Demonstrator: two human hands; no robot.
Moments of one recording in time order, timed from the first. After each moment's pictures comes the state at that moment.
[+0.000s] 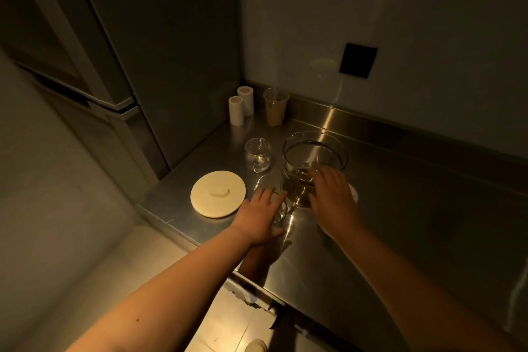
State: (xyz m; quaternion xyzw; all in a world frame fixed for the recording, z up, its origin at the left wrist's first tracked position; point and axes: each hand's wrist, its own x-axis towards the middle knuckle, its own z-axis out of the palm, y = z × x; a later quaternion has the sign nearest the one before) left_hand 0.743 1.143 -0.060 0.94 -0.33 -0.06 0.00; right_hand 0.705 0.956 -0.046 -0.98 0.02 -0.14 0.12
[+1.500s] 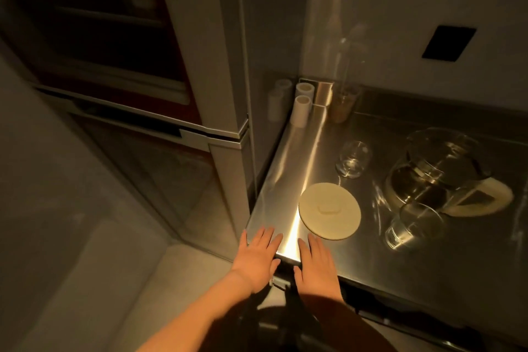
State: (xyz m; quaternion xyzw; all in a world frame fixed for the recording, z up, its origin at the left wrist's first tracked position) left_hand 0.851 1.444 -0.131 0.91 -0.38 -0.17 -0.02; right_hand 0.761 1.310 -0.149 -0.97 0.18 0.08 0.17
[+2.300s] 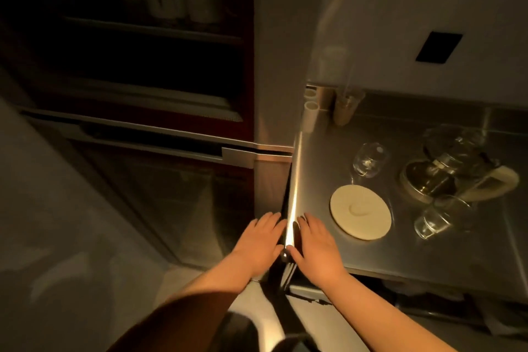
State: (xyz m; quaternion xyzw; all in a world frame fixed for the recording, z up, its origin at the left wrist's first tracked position) left_hand 0.954 1.514 -0.100 0.86 -0.51 -0.11 0.01; right_hand 0.850 1.386 -0.115 -0.97 0.19 0.01 0.14
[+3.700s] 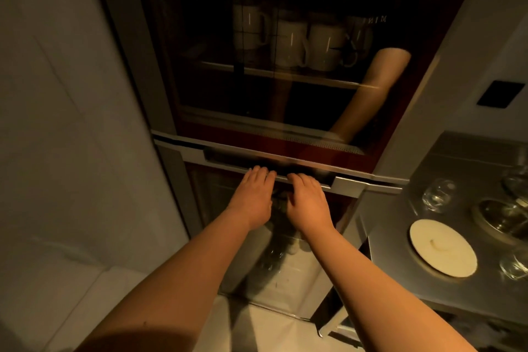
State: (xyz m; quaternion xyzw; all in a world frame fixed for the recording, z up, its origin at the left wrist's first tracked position) left_hand 1.126 1.673 0.006 0.90 -0.43 0.05 0.08; right_hand 1.044 1.555 0.004 -0.96 0.14 -0.19 0.14
